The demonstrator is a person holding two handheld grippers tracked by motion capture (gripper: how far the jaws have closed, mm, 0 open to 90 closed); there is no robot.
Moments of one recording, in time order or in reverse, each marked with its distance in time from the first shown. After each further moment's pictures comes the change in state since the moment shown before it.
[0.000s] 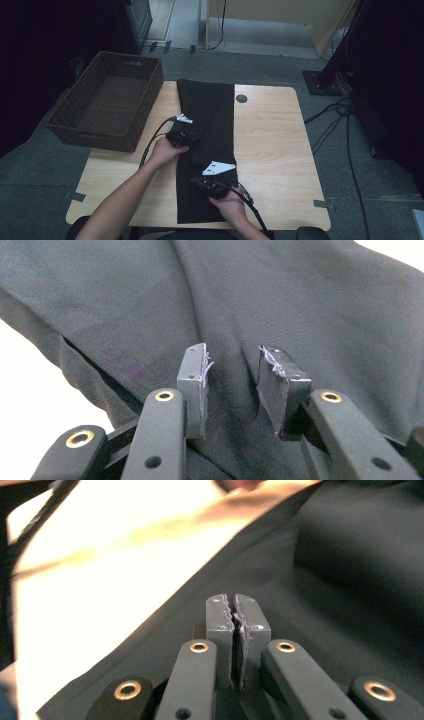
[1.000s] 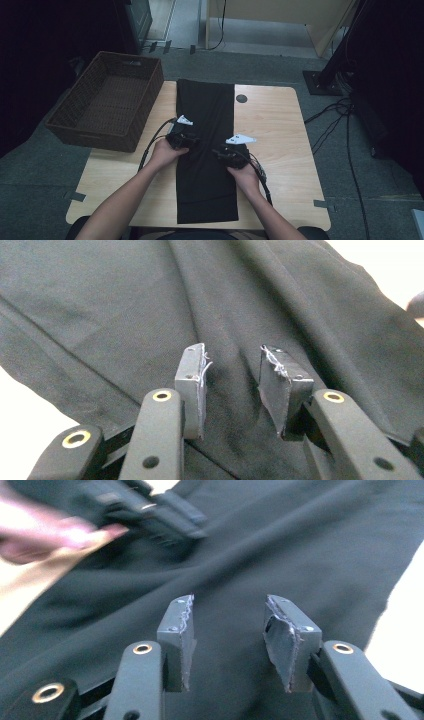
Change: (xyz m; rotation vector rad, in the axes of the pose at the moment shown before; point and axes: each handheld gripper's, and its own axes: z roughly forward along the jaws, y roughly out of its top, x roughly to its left) left arm -0.006 -0.005 -0.002 -0.008 0.031 0.013; right arm -0.109 0.028 -0.022 -0.088 -0.297 0.106
